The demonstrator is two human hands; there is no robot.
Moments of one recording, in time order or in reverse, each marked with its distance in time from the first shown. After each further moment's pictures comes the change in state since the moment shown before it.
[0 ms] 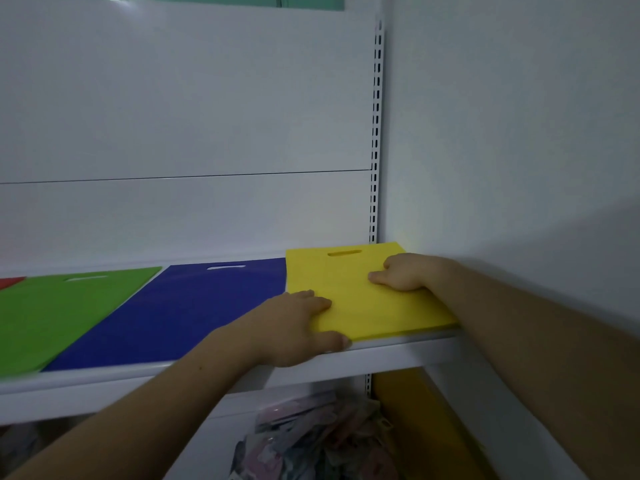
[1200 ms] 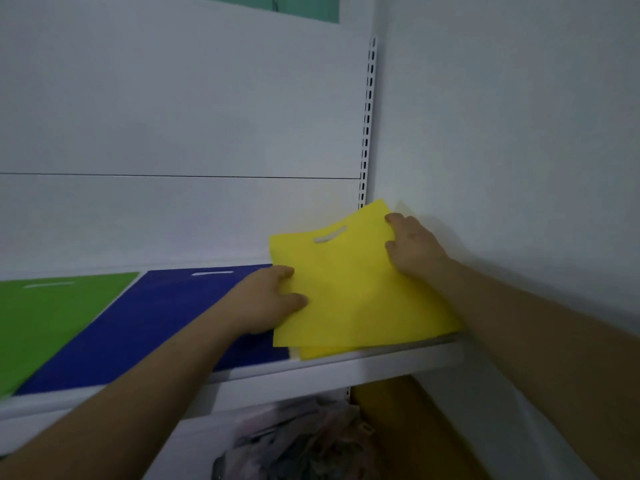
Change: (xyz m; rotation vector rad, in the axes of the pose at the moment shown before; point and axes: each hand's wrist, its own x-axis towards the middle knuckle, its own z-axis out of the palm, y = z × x) left_hand 0.022 -0.050 -0.023 -0.425 0.223 -0.052; right_hand -0.015 -0.004 -0.023 0.178 0.603 0.021
